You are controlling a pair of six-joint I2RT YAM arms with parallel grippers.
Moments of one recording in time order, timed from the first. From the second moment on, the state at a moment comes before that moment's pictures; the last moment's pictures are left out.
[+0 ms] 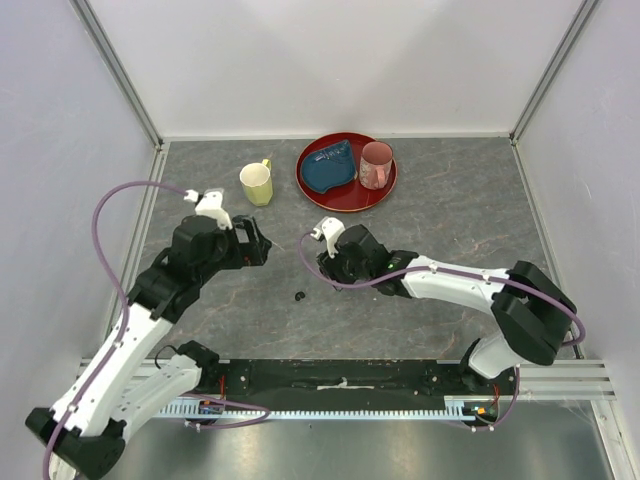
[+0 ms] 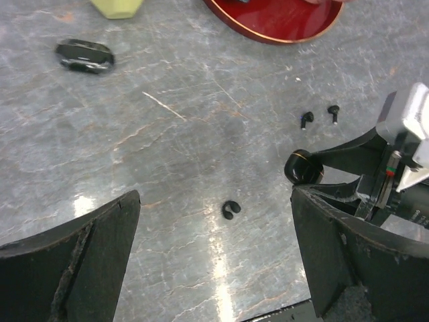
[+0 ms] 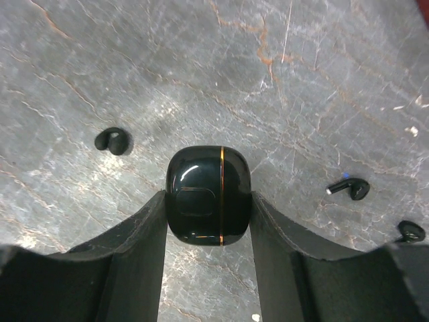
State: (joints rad) left arm -0.49 0.75 0.88 -0.65 -0.15 -0.45; right arm 0.91 1.54 0.87 -0.04 0.03 0.06
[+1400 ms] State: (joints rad) left arm -0.38 1.23 0.80 0.03 0.92 -0.46; right arm 0.91 1.20 0.84 -0.01 -0.15 -0.07
